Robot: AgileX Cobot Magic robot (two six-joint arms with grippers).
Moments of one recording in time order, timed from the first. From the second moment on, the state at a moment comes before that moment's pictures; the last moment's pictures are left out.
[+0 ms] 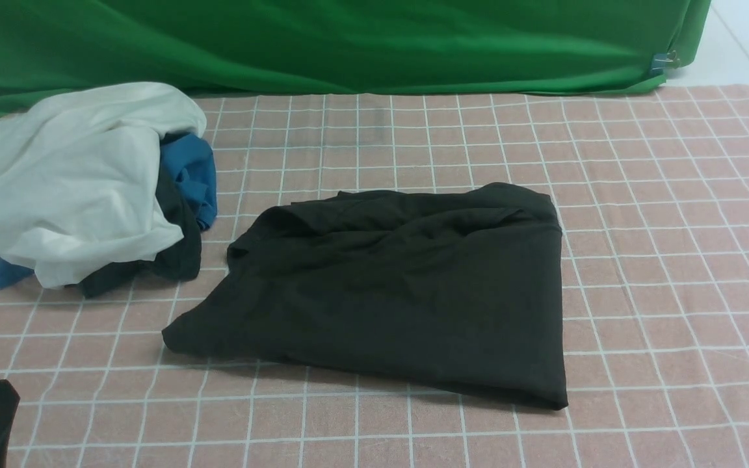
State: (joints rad) right arm 0.11 0.00 0.01 -0.02 0.25 0.03; left arm 0.09 0.00 0.01 -0.26 0.25 0.18
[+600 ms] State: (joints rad) right arm 0.00 0.00 0.01 -0.02 0.25 0.03; left arm 0.09 0.00 0.01 -0.26 0.25 0.18
